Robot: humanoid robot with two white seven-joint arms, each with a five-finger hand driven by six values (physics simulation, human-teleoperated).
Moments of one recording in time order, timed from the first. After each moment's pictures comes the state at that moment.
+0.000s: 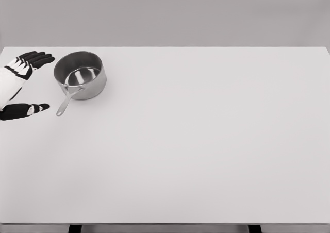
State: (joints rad) left arm 0.06 0.67 0.16 -1.74 -0.33 -0.61 -0.17; right arm 0.06 0.00 -0.08 0.05 -0.27 -0.07 0.21
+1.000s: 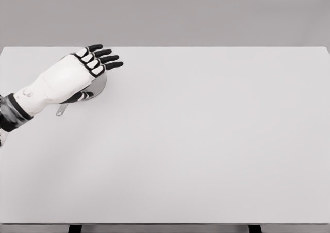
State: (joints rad) left arm -0.24 0.61 -0.15 -1.76 -0.74 -0.61 -0.19; right arm 0.06 0.00 -0.08 0.05 -0.27 -0.07 0.21
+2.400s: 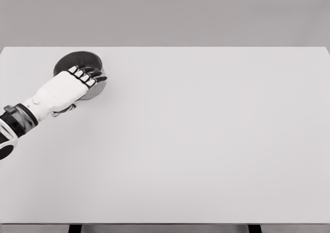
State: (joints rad) left arm -0.23 0.68 -0.29 -1.68 -0.94 -0.34 -0.20; right arm 0.06 0.00 -0.08 0.05 -0.27 -0.07 0.21
